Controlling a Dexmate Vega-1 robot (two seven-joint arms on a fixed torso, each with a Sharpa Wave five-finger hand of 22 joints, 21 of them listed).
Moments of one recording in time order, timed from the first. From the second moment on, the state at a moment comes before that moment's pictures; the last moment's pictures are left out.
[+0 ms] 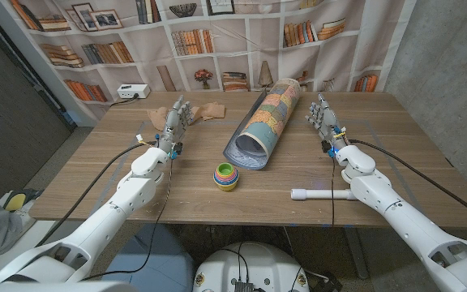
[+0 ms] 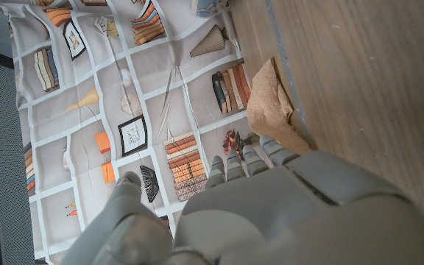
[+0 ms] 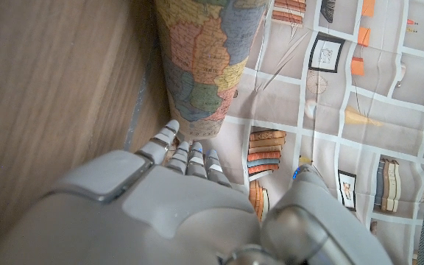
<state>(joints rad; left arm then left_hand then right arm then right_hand) 0.85 0.48 0.33 -1.30 -0.62 -0.27 -0.04 0.08 0.05 0.41 -0.06 0.18 0.00 -0.01 0.18 0.17 0.00 0.01 0.20 0.20 -0.01 -0.01 0.18 0.17 0.05 0.01 0.19 0.17 -0.85 -0.48 -0.33 -1.30 0.62 0.27 0.04 0.20 -0.01 0.22 0.04 0.19 -0.02 0.10 0.18 0.18 -0.01 0.10 0.19 0.19 -0.08 0.04 0.19 0.22 0.13 0.05 0.18 0.17</state>
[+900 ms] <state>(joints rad) 0.89 0.34 0.16 -1.32 -0.47 -0.23 -0.10 0.09 0.06 0.42 -0.06 0.18 0.02 -0.02 0.19 0.17 0.01 0.01 0.21 0.20 -0.02 -0.01 0.18 0.17 0.06 0.00 0.19 0.17 -0.89 -0.37 -0.19 -1.32 0.48 0.22 0.13 0.20 -0.01 0.23 0.03 0.19 -0.02 0.10 0.18 0.18 -0.01 0.10 0.19 0.19 -0.08 0.04 0.19 0.22 0.13 0.05 0.18 0.17</state>
